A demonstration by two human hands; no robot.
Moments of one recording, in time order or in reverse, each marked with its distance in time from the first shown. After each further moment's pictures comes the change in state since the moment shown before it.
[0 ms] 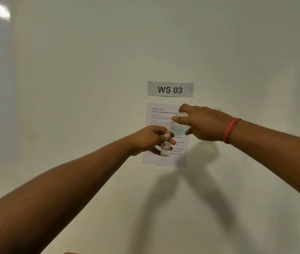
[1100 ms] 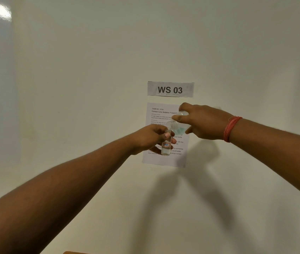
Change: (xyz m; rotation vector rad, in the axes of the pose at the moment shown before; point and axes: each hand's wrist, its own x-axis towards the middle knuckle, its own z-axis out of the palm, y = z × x) left_hand -0.004 0.005 0.001 0.036 0.004 0.006; right_hand 0.001 0.004 0.000 -0.019 0.016 -0.016
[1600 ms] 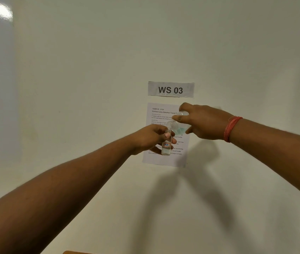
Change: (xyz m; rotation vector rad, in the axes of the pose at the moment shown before) left_hand -0.001 -0.001 0.000 -0.017 0.000 0.001; right_hand -0.001 -0.002 -0.003 -0.003 0.005 -0.004
